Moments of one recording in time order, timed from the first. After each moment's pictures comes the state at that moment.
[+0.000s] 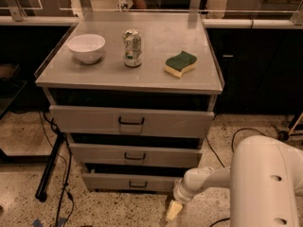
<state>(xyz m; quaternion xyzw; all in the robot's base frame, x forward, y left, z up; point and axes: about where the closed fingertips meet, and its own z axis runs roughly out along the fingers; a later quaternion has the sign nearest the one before) 0.491 -0.110 0.236 -0.57 0.80 0.14 0.12</state>
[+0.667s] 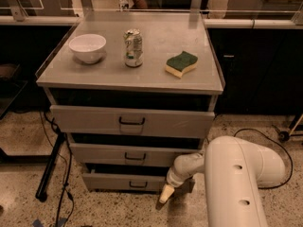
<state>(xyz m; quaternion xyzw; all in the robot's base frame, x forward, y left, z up) 0.587 -0.090 0.196 -0.56 0.81 0.11 0.13</state>
